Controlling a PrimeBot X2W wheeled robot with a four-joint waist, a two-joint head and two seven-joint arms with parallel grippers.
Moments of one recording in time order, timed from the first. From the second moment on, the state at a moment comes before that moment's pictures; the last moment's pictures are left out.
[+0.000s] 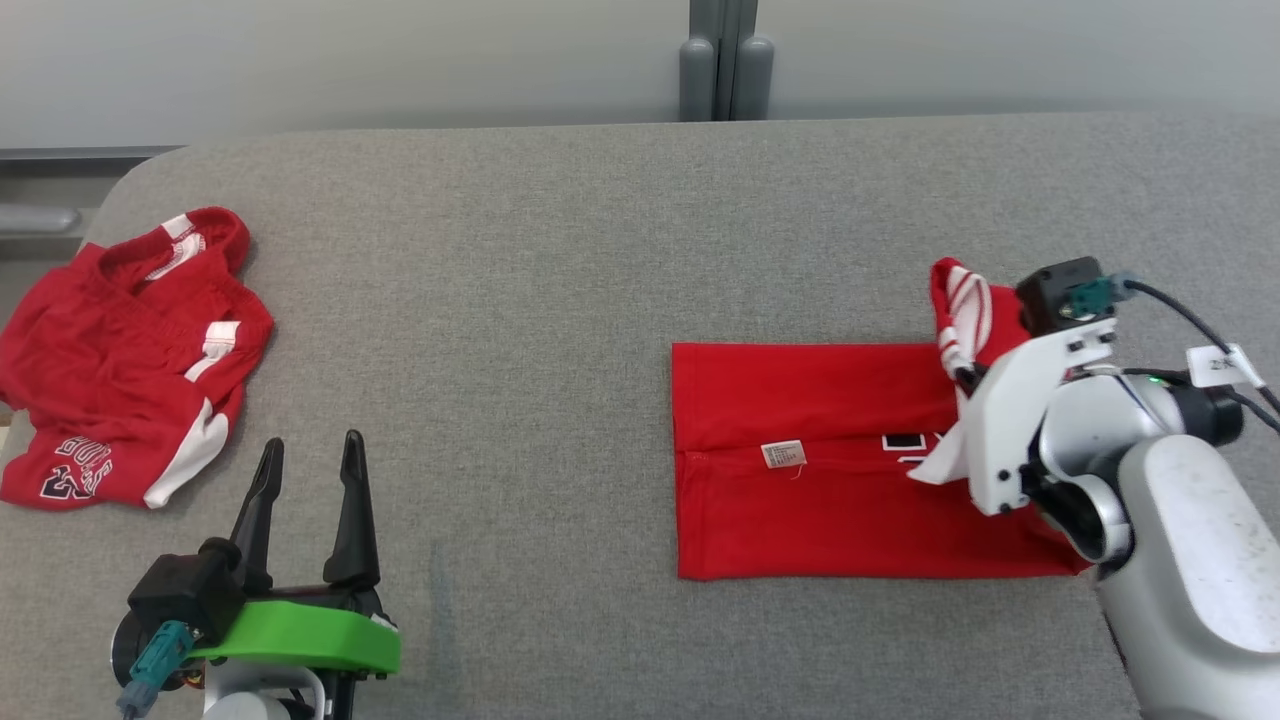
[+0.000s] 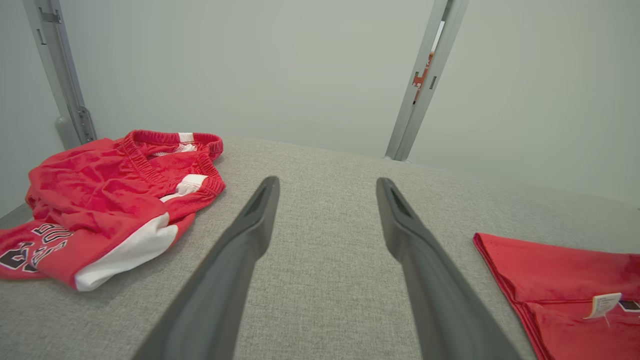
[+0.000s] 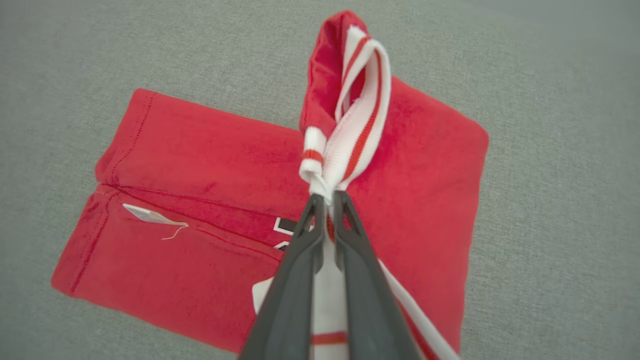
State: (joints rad) left arm -0.07 0.07 -0.03 0.20 -0.32 -0.13 -0.26; right arm -0.38 -0.25 0.12 0.16 0.24 0.13 0.73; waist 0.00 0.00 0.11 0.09
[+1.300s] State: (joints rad) left arm -0.09 0.07 -0.04 0.20 -0.32 -0.13 -0.26; right arm -0.71 -0.05 0.54 0.62 0.56 0.13 0.42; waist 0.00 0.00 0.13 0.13
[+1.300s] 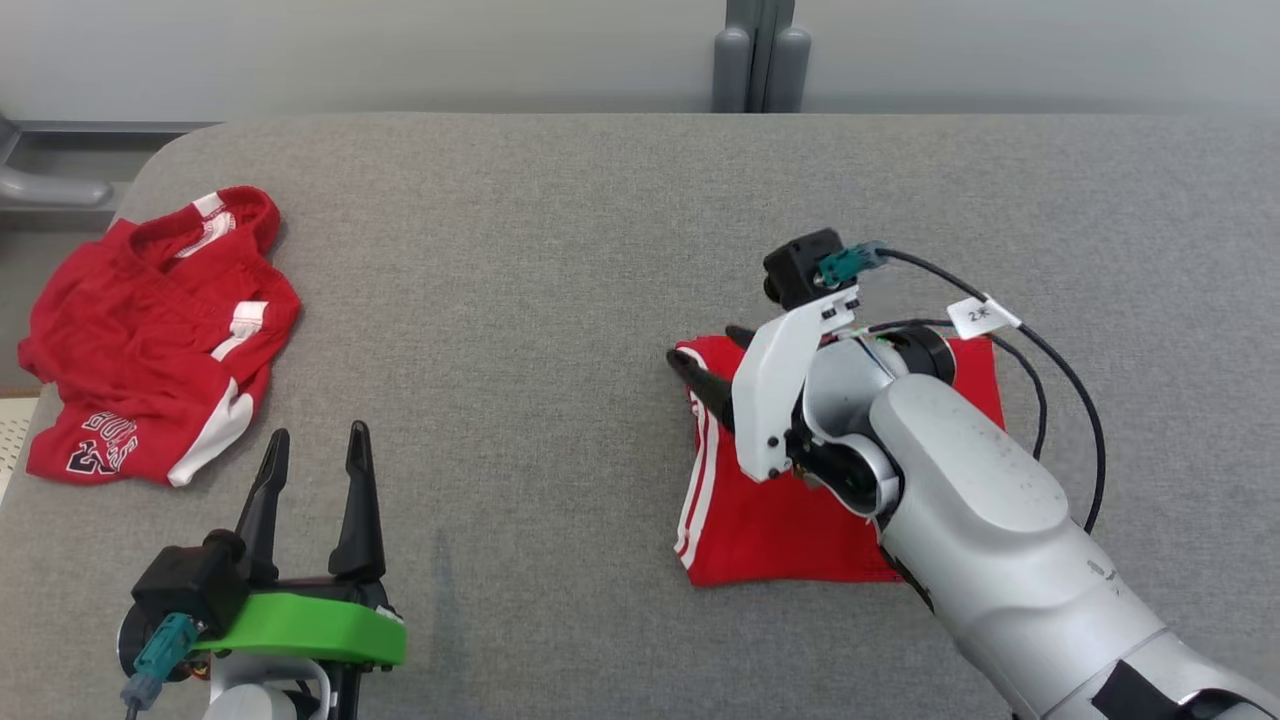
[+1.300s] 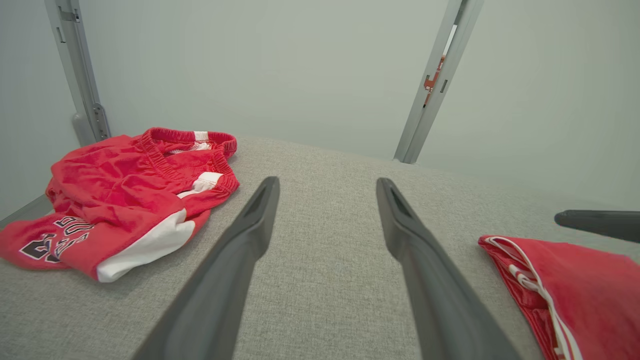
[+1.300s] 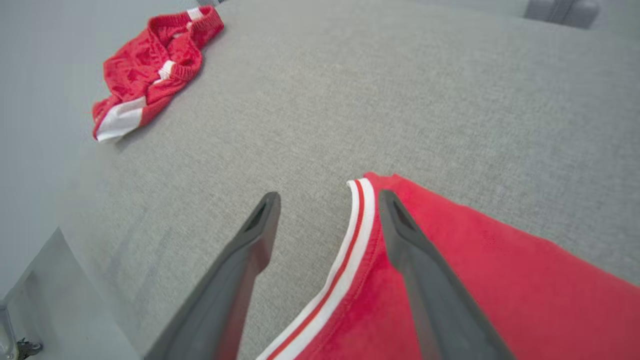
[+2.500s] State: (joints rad) left arm 0.02 0.07 0.01 0.21 -0.29 -0.13 -0.26; right arm -0.12 -0.26 0.07 0.20 0.25 0.13 -0.13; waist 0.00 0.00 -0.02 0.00
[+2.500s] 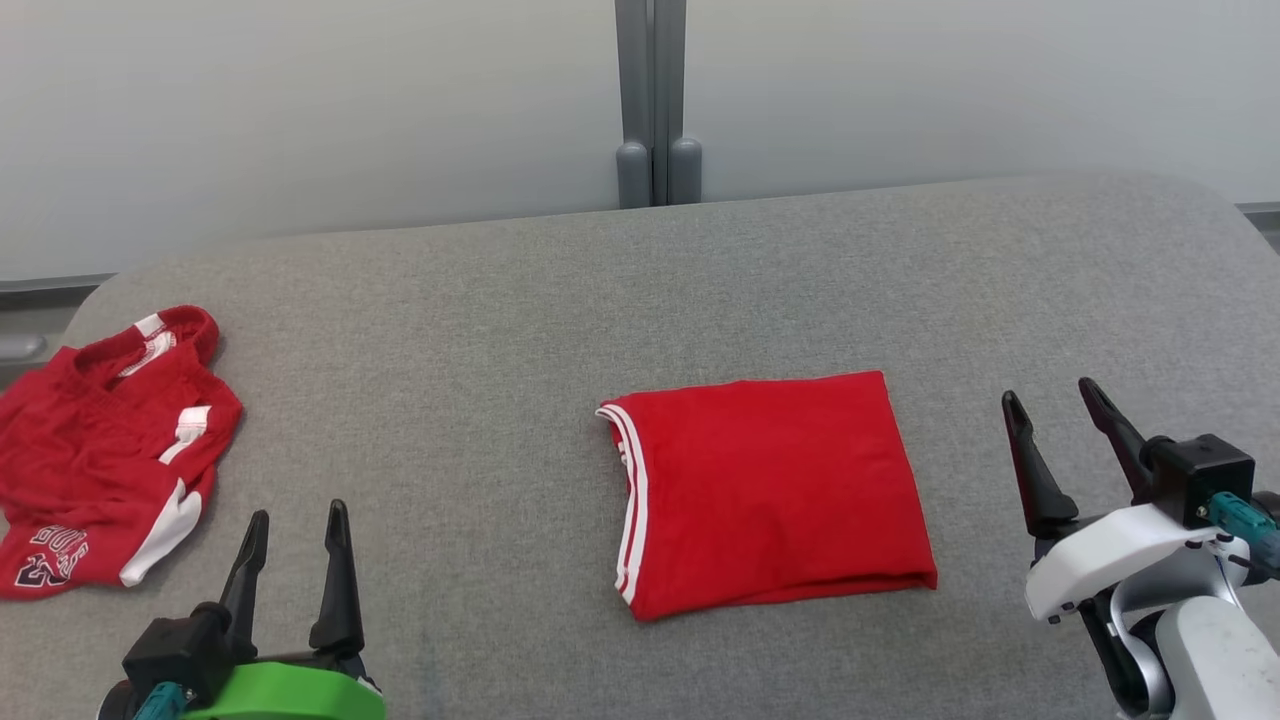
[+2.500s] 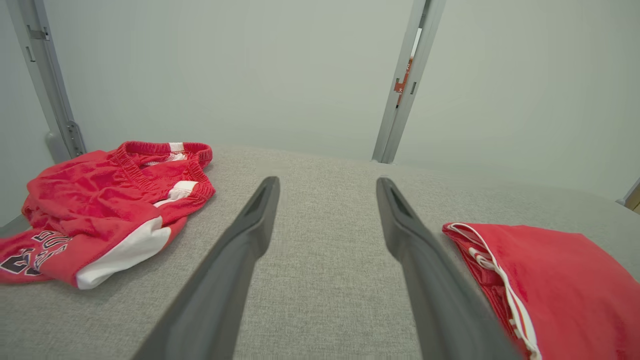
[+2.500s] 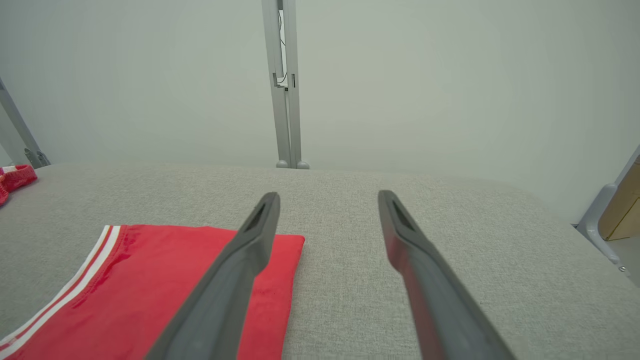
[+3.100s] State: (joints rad) left arm 0.03 0.07 0.02 0.22 -0.28 -0.13 -0.26; right arm -0.07 -0.22 0.05 0.16 0.22 0.13 -0.11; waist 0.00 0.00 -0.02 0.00
